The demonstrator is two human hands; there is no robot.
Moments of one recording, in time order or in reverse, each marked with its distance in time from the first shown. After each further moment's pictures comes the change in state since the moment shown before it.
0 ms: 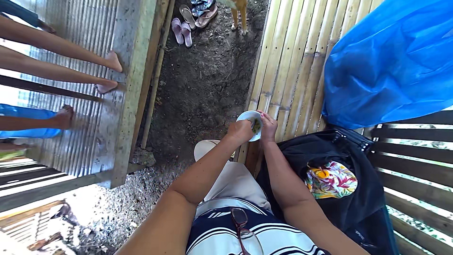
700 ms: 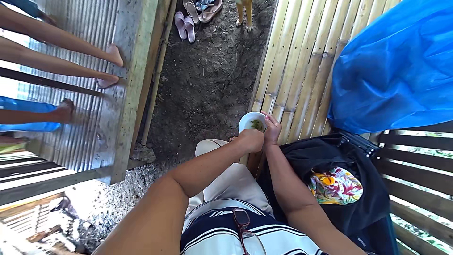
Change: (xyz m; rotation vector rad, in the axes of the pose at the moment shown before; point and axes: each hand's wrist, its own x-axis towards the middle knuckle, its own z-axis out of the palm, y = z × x) left_hand -0.025 0.031 -0.002 0.273 -0.224 0.164; right_hand -0.005 -0.001 0.002 -0.009 0.036 -0.010
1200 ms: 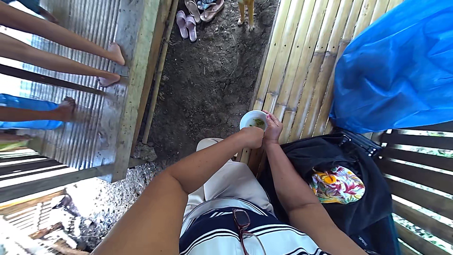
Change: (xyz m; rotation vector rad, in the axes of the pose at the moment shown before) left_hand 0.019 -0.020 0.002 -0.045 -0.038 0.109; right_hand 0.000 0.004 0.003 -0.011 0.027 0.007
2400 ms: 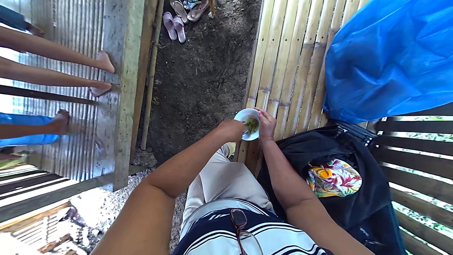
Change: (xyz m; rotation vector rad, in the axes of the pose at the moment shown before) left_hand -0.004 -0.049 -0.008 0.118 0.048 0.011; right_hand 0.004 0.000 -0.001 -0.023 -0.037 -0.011
